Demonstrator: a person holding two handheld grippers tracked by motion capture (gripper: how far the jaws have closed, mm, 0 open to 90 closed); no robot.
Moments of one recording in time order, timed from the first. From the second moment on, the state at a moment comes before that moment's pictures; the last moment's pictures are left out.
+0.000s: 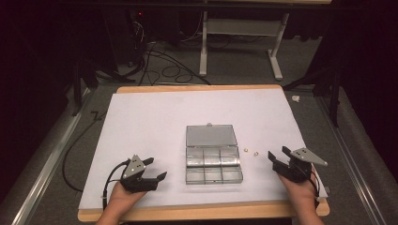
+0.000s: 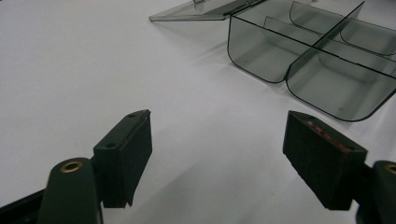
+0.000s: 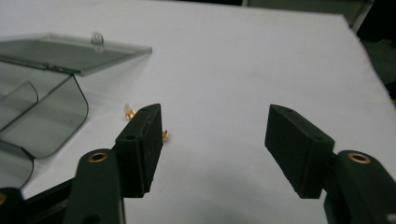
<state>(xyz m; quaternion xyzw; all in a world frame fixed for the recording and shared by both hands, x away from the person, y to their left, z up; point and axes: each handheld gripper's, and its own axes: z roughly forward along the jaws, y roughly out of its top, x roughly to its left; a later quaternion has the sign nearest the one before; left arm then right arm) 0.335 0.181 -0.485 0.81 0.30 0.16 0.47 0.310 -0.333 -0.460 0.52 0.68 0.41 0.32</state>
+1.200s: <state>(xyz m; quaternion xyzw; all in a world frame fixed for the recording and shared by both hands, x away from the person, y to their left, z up) 0.334 0.180 -0.485 0.82 0.29 0.17 0.47 0.324 -0.314 -0.435 0.53 0.77 0.28 0.22</state>
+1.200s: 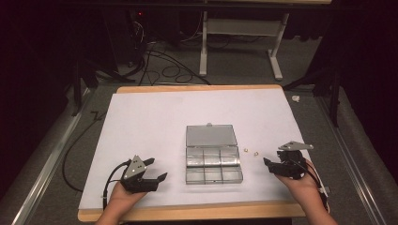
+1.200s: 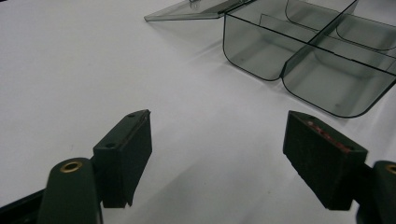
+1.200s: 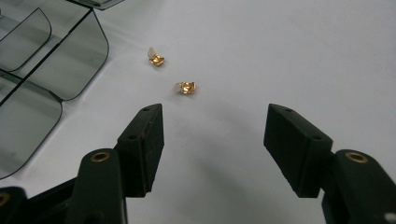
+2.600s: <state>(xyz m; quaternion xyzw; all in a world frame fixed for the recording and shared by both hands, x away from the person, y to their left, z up) 0.333 0.179 -0.485 0.82 0.29 0.17 0.47 0.343 -0.286 -0.430 0.50 0.84 0.17 0.11</state>
